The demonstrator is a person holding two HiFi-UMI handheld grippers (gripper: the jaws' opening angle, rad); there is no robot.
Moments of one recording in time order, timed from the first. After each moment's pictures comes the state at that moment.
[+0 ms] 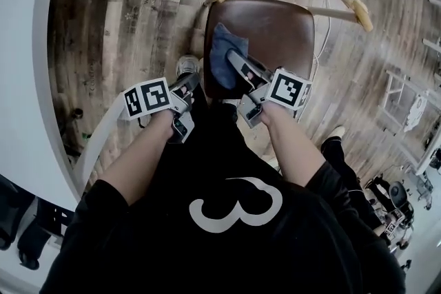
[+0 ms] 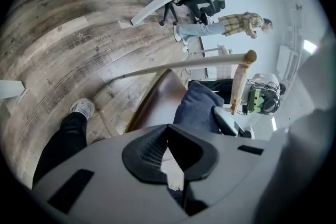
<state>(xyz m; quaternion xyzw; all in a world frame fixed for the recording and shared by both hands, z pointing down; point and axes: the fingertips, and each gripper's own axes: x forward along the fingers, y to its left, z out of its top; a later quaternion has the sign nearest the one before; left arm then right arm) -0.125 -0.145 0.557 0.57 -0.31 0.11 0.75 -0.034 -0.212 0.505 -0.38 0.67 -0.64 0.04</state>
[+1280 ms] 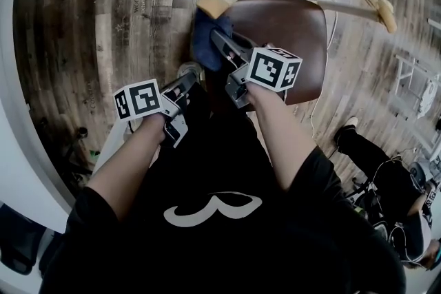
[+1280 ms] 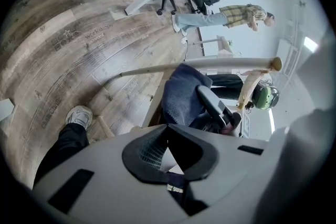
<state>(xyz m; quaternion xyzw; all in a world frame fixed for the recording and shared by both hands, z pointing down) -0.127 -0.181 0.615 0.59 -0.26 0.14 0.75 -0.047 -0.282 0.597 -0.43 0.70 -0.57 0.00</state>
